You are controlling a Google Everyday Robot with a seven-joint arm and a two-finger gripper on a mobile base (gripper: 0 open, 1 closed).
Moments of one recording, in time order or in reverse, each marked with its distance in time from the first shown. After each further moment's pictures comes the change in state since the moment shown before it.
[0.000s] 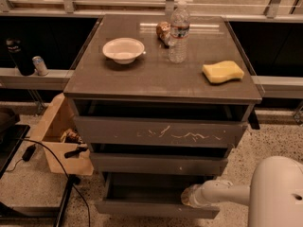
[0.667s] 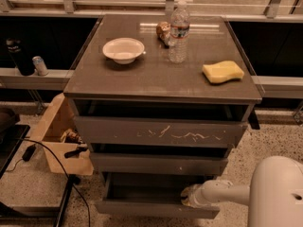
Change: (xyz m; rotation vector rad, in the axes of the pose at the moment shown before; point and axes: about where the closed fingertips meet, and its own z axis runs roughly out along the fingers) arm 0.000 0.000 0.000 0.000 0.000 0.000
